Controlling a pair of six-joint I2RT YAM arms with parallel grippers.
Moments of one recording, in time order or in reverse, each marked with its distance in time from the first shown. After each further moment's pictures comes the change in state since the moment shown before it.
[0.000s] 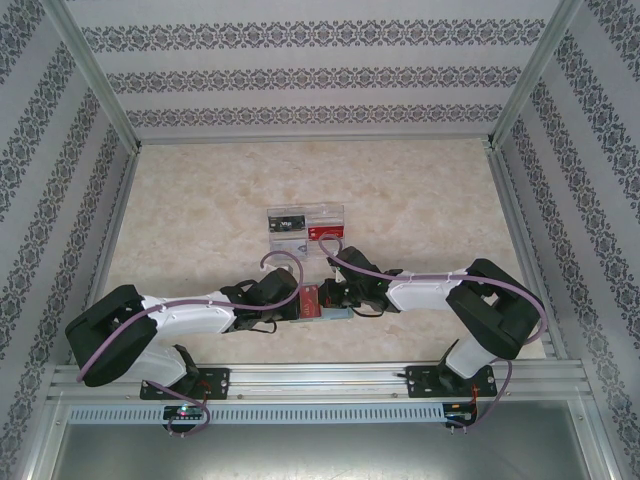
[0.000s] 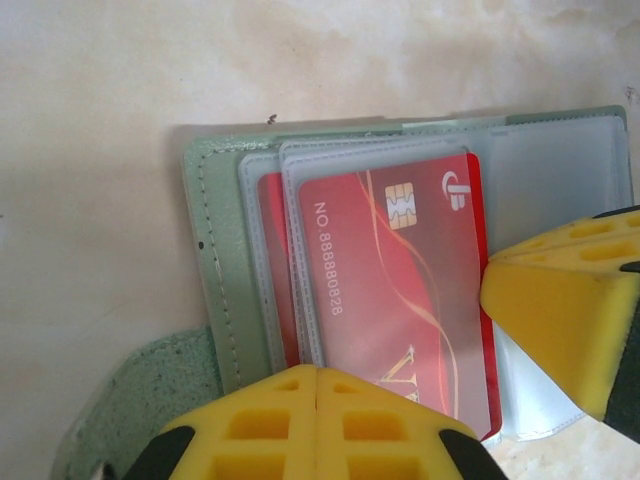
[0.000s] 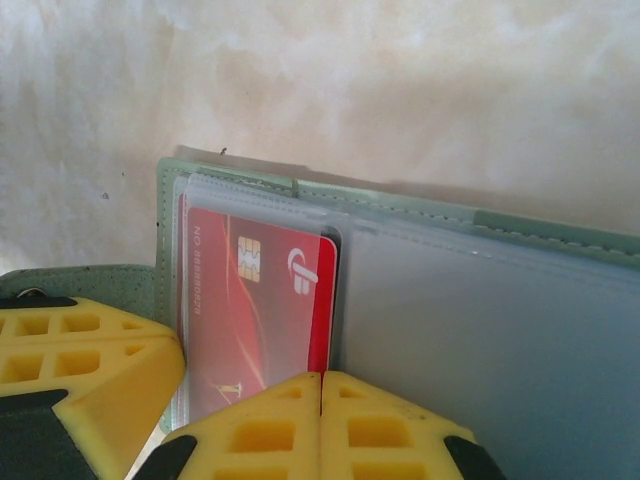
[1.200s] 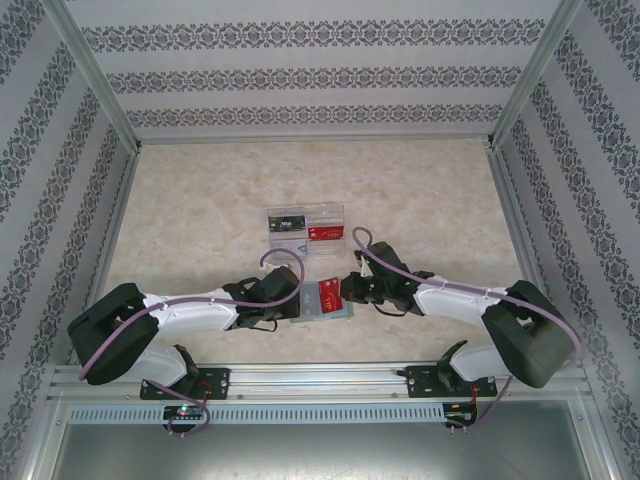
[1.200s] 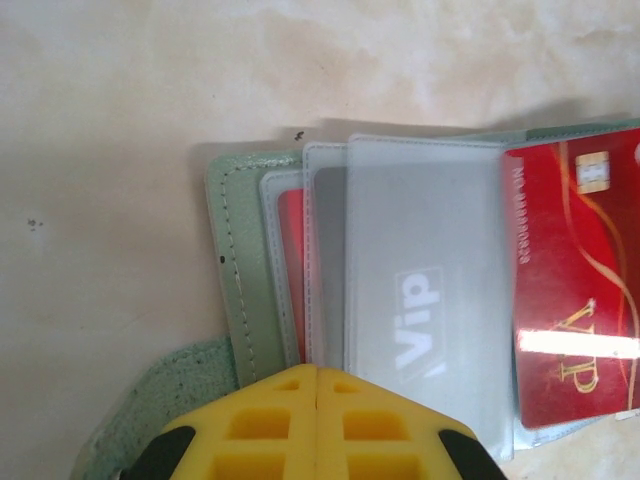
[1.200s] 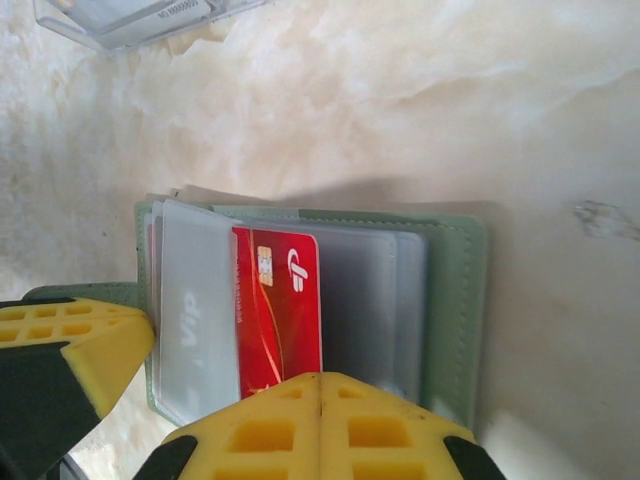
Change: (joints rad) left arm 0.000 0.015 0.037 -0.060 -0.031 -0.022; right arm -0.167 -0.229 -0.124 -0.074 -0.036 -0.027
